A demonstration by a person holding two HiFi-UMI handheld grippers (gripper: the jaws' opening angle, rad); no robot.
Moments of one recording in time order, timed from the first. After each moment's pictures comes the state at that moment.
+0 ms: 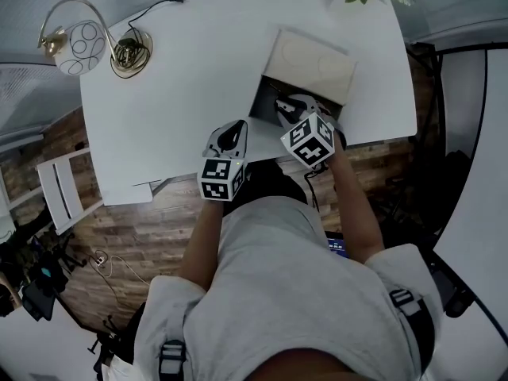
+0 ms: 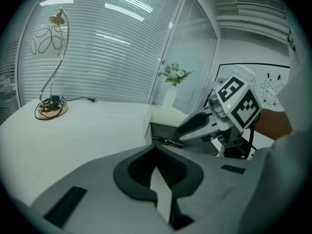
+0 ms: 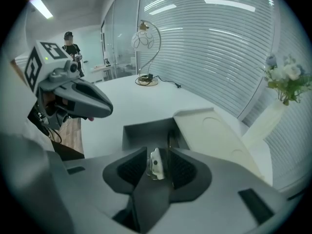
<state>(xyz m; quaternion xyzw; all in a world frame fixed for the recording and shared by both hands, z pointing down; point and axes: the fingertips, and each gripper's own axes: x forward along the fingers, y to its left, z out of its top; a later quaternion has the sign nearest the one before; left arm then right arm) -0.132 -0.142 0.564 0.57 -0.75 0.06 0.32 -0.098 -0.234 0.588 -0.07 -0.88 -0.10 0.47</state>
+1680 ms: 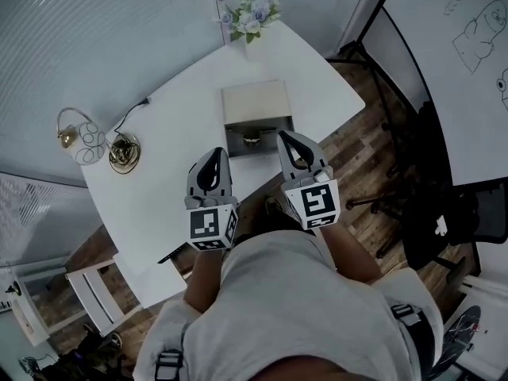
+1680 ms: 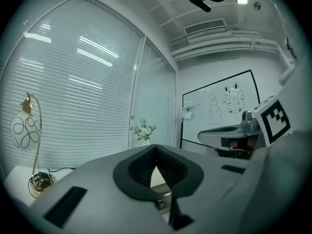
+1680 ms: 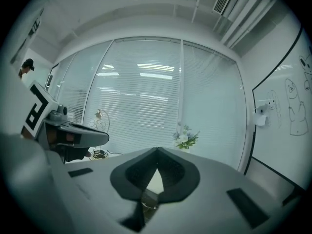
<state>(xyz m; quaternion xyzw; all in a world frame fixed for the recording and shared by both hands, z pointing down) -0.098 -0.128 0.340 0.68 -0.73 0.03 0.06 0.008 -0.196 0.332 0.31 -0.95 -0.03 0.08</state>
